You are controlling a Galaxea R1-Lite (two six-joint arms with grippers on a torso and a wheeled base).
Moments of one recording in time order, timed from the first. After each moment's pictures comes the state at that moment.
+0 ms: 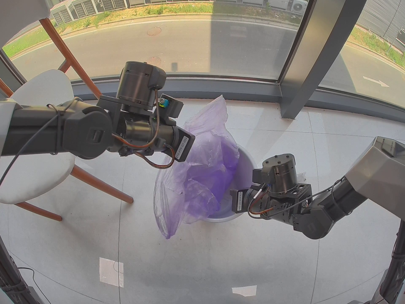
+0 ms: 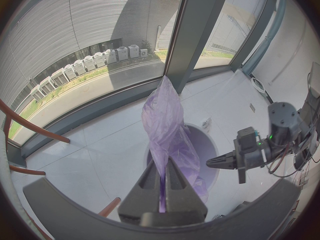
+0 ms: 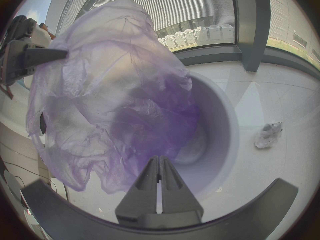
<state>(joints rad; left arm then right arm) -0.55 1.93 -1.50 0.07 0.03 0.21 0.65 2.14 -0.94 -0.71 -0.09 0.37</state>
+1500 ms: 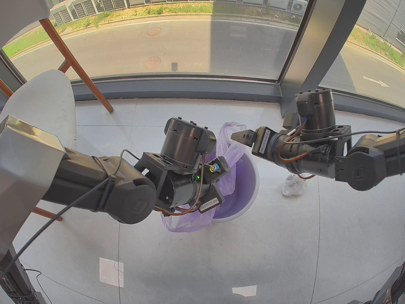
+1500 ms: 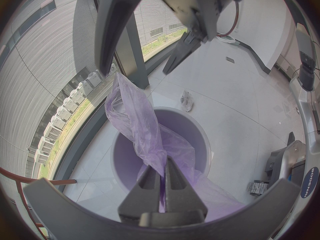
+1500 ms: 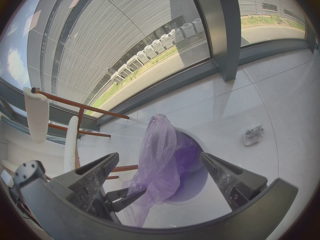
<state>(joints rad) -0.74 2.01 -1.25 -0.20 0.17 0.63 0.62 1.84 -1.16 -0.27 -0.12 0.65</state>
